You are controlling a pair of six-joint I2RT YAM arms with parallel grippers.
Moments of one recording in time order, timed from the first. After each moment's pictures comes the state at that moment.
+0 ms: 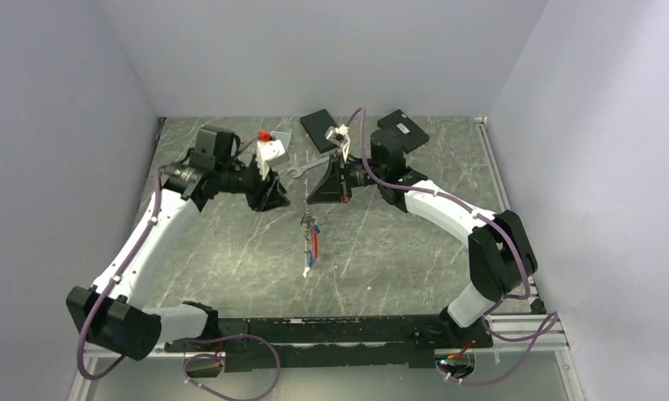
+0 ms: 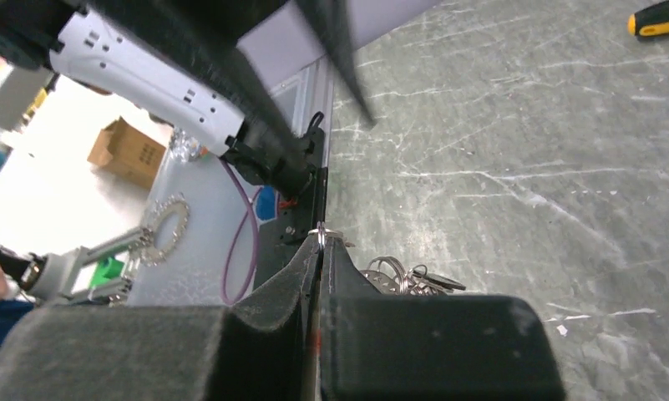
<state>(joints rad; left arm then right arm) -0.33 1.27 1.36 -0.84 0.75 0.51 0.57 1.60 1.15 0.23 -1.13 0.37</state>
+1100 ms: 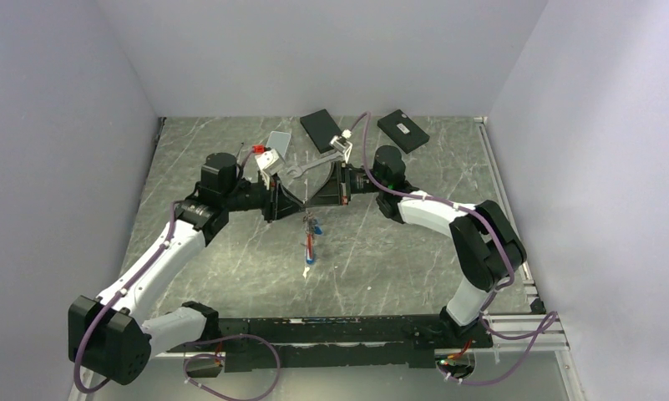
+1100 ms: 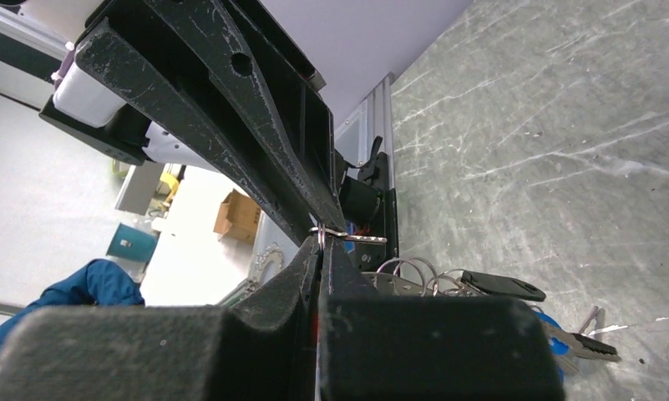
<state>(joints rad) -0.38 1.11 0.88 -0.16 0.86 -0.03 0.56 1.70 0.97 0.77 -1.11 0.98</state>
